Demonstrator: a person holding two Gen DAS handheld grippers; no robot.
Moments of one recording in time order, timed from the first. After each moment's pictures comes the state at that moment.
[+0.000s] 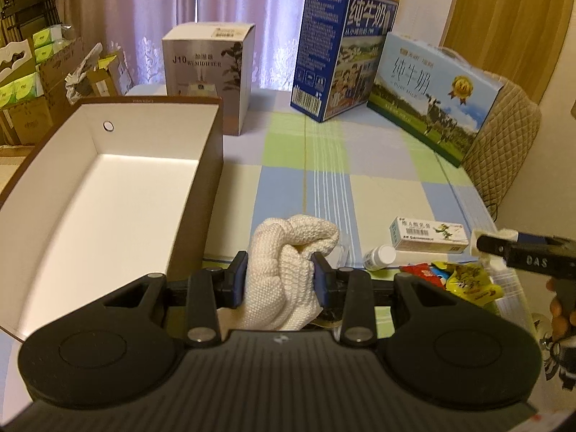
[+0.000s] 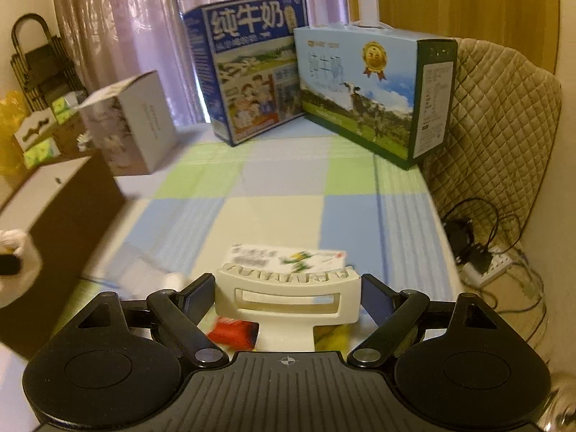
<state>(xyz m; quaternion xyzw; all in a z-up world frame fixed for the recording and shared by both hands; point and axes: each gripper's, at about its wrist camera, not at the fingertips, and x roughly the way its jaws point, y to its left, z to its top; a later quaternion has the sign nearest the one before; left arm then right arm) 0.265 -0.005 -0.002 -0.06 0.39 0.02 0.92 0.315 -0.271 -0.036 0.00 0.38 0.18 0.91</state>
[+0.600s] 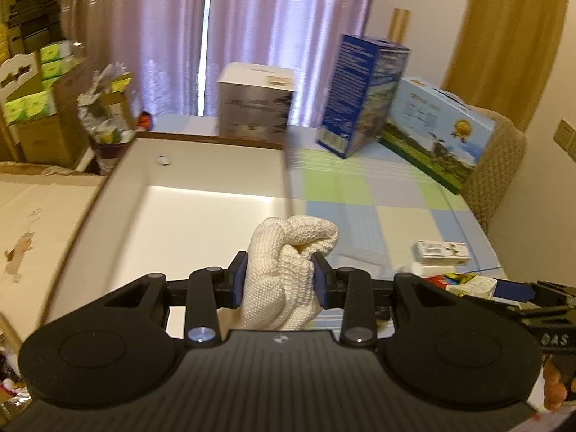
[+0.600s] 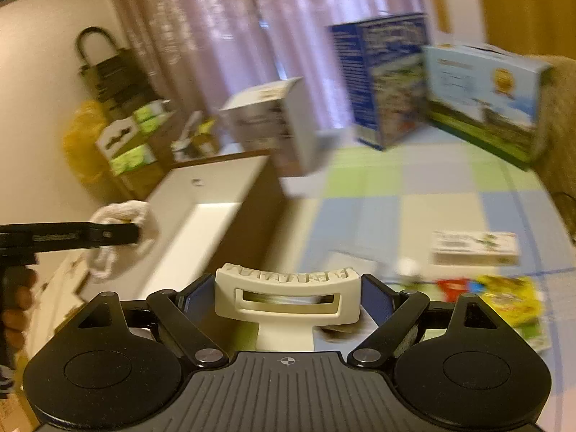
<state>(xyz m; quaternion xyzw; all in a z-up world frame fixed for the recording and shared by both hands) 0.222 0.109 0.049 -0.07 0.36 0.00 0.93 0.212 -0.111 0.021 0.05 0.37 0.29 0.88</state>
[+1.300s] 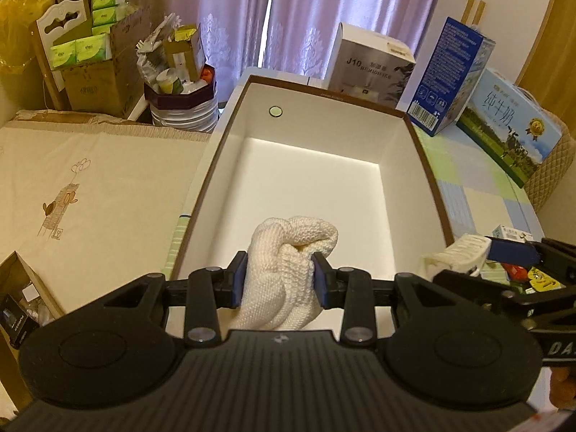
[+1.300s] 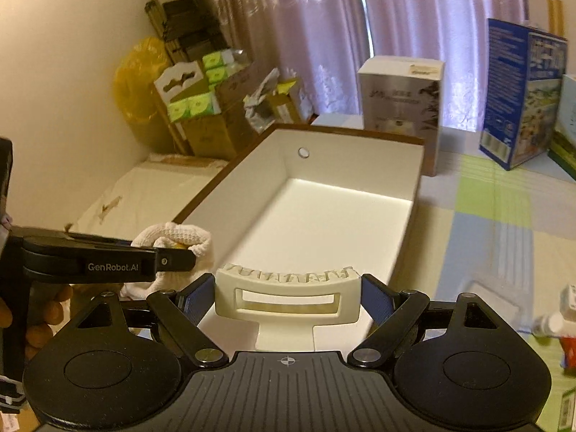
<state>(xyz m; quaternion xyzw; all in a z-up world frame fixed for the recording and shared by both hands) 0.216 0.238 0.007 -0.10 0.42 0.06 0.90 0.224 0.067 -0.014 -0.04 0.39 0.37 0.84</state>
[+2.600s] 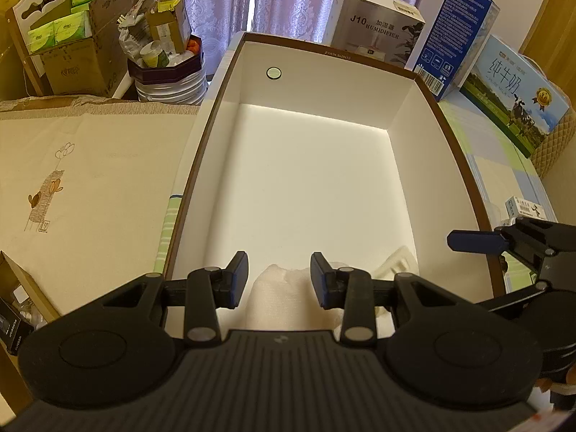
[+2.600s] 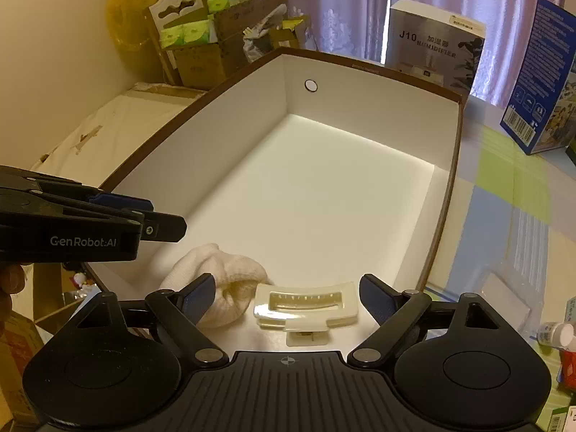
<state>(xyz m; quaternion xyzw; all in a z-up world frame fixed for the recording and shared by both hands) 0.239 0.251 -0.029 -0.09 0.47 0.03 0.88 0.236 0.107 -0.059 -0.13 0.44 0.35 0.81</state>
